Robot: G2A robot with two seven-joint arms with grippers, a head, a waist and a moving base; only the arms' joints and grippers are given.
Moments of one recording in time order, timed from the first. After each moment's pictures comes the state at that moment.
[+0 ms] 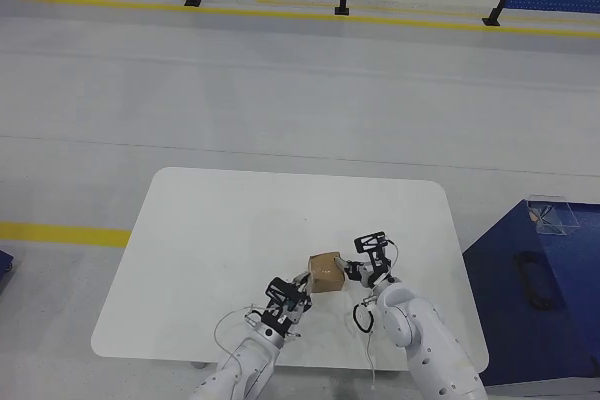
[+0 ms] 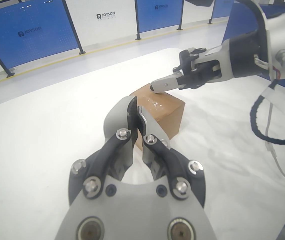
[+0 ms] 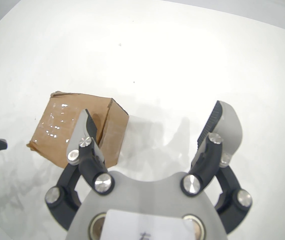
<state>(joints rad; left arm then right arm) 1.20 -1.44 -0.85 -1.15 1.44 0.08 0.44 -1.24 -1.33 1.26 -1.39 -1.26 -0.04 0.30</state>
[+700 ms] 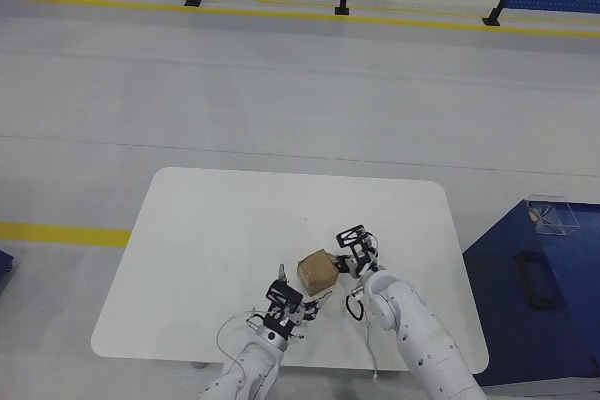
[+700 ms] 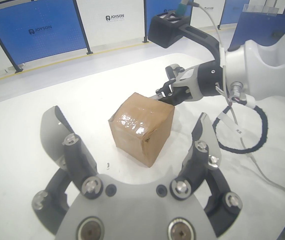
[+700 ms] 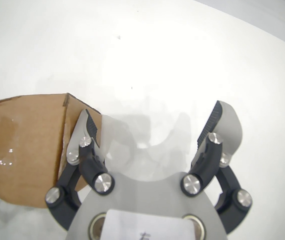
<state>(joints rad) 1.24 -1.45 -0.86 -1.18 1.46 0.11 0.44 -1.02 -1.37 1.12 -1.07 -1.35 -0.10 0.20</state>
